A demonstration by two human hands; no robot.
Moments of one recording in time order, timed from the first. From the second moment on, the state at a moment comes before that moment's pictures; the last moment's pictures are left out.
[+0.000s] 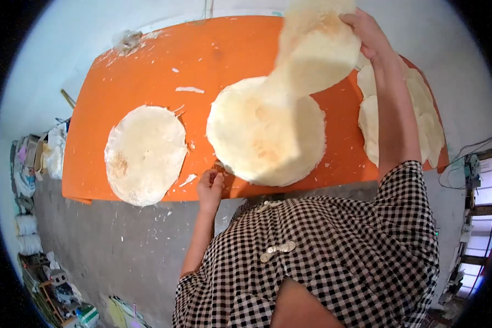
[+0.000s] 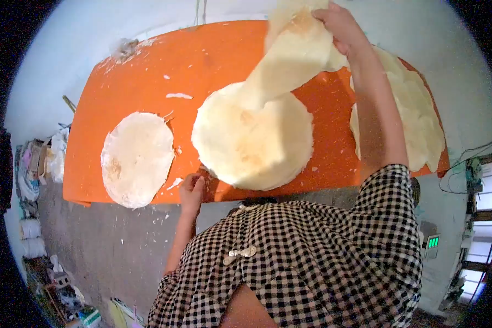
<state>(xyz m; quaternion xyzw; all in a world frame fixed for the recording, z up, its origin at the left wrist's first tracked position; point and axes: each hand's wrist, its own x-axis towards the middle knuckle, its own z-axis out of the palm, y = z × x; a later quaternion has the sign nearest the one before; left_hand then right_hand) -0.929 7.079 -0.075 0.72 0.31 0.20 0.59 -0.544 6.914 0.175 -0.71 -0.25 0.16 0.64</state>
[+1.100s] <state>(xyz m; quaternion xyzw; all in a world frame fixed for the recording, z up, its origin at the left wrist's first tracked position) -1.010 7.072 -0.121 0.62 0.41 0.22 0.63 -0.635 7.069 0.148 -0.75 -0.58 -0.02 0.32</state>
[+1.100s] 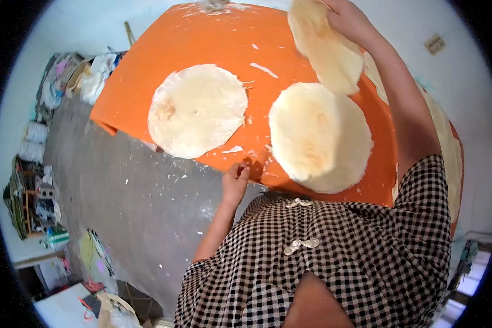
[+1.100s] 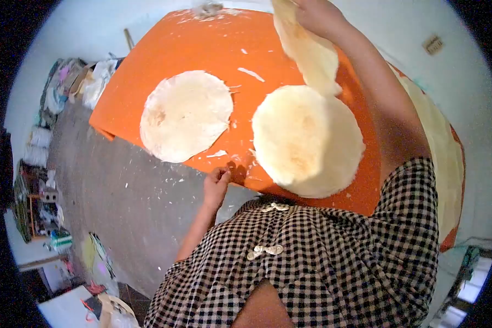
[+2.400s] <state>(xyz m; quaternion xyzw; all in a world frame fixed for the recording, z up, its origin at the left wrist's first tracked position) -0.957 7.053 -0.110 0.45 0.42 0.13 0.78 -0.780 6.957 -0.078 -0.82 -0.51 0.17 0.18</state>
